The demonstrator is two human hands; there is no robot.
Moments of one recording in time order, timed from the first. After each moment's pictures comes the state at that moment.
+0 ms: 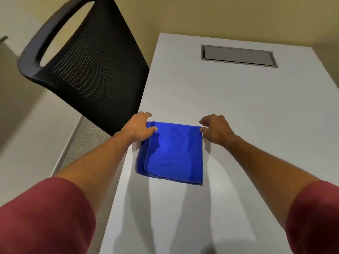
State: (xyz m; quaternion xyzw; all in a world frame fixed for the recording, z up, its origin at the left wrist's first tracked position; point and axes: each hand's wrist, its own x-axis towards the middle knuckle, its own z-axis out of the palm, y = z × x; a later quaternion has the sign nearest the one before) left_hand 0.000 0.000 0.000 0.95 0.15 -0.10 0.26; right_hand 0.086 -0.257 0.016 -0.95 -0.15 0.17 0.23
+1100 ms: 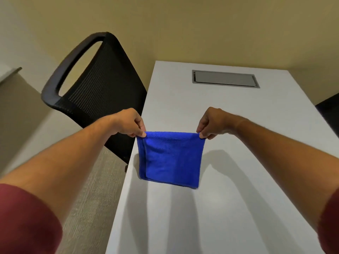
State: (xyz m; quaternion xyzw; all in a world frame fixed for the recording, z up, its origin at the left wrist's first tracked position) left_hand 0.006 0.022 0.120 0.91 0.15 -0.22 0.33; right_hand 0.098 -0.258 0.136 -0.91 -0.21 0.30 0.21
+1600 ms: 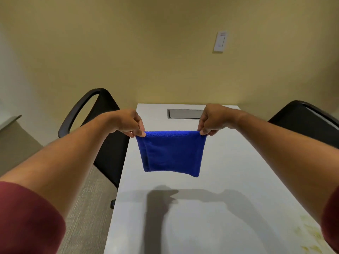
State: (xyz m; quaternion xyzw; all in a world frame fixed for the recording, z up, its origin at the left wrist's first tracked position) left_hand -0.036 -0.049 0.297 0.92 0.07 -0.17 0.34; right_hand 0.015 -0.337 0.327 -0.95 -0.18 0.16 0.18
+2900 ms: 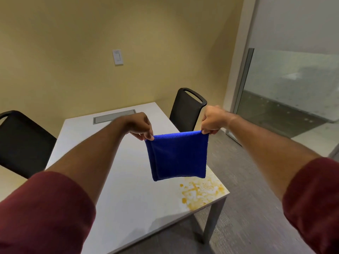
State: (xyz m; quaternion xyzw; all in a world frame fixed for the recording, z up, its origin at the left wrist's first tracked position) left_hand -0.228 -0.550 0.345 0.94 -0.11 -0.19 0.27; right_hand -0.271 -0.828 0.350 -0.98 0.01 0.06 0.20
